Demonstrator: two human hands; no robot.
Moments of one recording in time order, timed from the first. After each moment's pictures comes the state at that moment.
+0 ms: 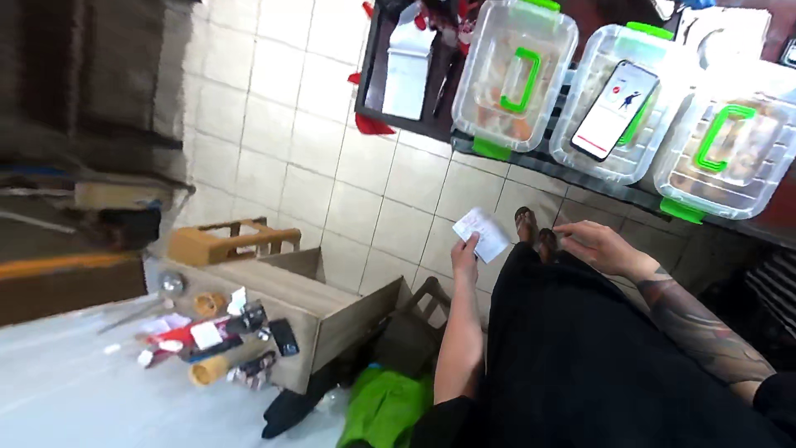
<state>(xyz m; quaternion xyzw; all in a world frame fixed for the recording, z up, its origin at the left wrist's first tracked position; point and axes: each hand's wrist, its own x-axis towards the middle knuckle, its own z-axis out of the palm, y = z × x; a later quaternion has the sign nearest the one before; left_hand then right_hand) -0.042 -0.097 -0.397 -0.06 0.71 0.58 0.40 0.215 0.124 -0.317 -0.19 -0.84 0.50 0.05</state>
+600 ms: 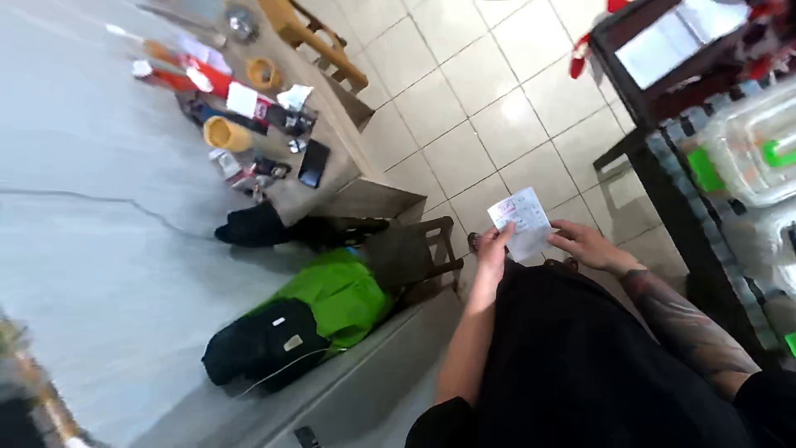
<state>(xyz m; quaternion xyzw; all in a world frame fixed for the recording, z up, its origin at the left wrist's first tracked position) -0.073 -0.267 -0.326 -0.17 0.61 0.73 0.27 -0.037 -0.028 -0.321 -0.02 -0.75 0.61 -0.25</state>
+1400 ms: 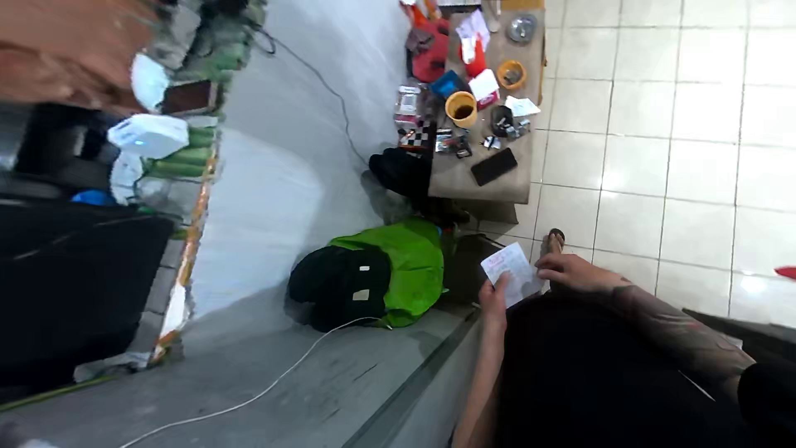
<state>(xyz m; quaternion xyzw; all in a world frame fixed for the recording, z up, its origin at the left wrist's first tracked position) -0.176 -0.610 -0.362 -0.43 0.53 0.72 -0.10 -0.350 -0.429 -0.347 0.33 -0.71 0.40 -0.48</state>
